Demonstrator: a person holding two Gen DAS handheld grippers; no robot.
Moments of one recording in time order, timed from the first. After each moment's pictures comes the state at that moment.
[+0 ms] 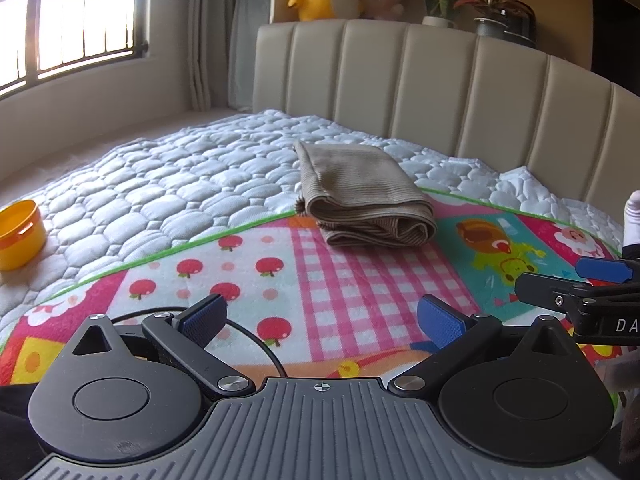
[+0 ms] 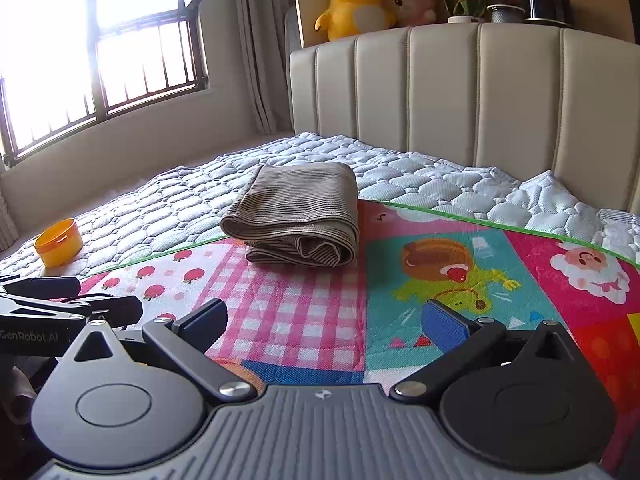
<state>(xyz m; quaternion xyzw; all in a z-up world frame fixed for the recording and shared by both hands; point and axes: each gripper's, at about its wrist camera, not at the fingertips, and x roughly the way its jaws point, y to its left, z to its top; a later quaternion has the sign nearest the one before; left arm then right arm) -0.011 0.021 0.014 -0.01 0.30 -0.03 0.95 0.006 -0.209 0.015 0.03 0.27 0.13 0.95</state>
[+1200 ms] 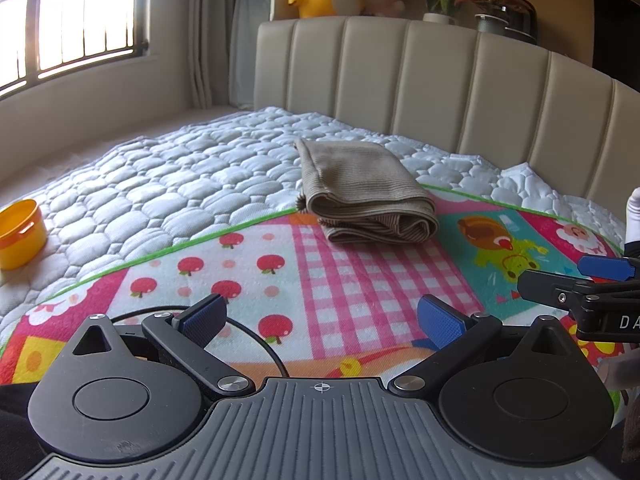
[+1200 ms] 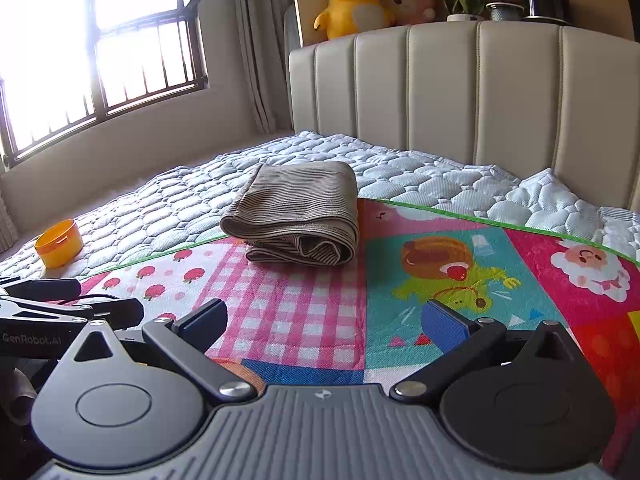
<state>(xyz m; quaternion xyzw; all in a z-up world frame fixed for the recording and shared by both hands) -0.010 0.020 0.013 -0.01 0.30 -0.02 0.95 0.004 -0.209 0.015 0.03 0.27 0.13 0.95</state>
